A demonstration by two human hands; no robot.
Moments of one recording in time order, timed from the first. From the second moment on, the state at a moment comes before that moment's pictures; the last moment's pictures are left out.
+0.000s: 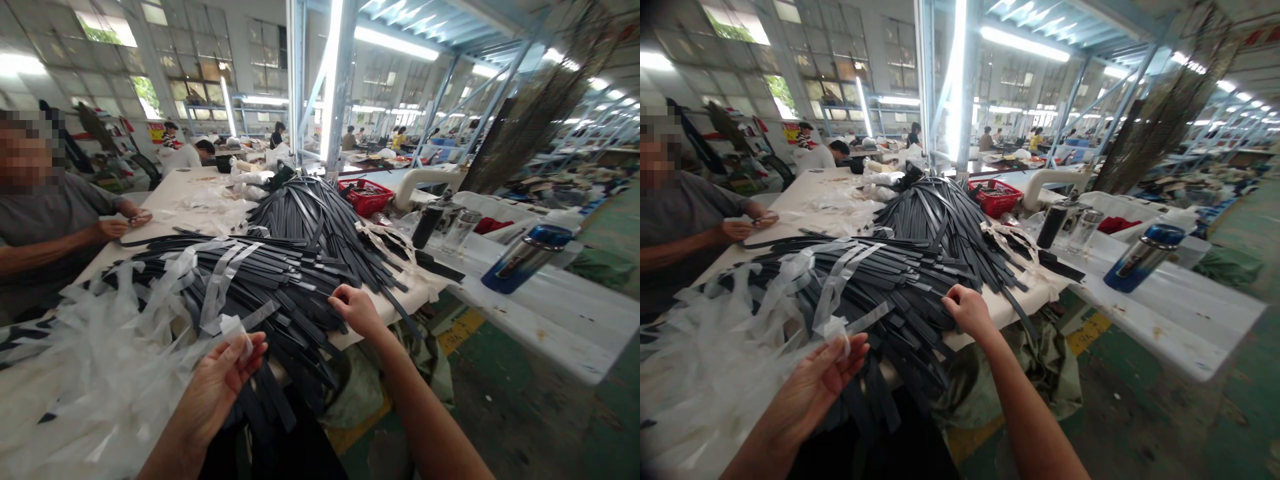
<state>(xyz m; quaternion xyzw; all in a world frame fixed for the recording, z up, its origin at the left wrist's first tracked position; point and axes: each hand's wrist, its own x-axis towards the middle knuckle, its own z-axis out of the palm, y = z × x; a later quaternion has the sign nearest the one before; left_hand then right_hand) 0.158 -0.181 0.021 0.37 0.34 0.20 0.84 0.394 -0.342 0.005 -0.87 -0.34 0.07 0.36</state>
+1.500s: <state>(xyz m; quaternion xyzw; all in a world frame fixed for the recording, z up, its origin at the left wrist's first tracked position) 0.164 -0.223 0.011 0.29 0.27 0.22 0.89 0.251 -0.477 -0.099 -0.80 -0.38 0.38 0.27</state>
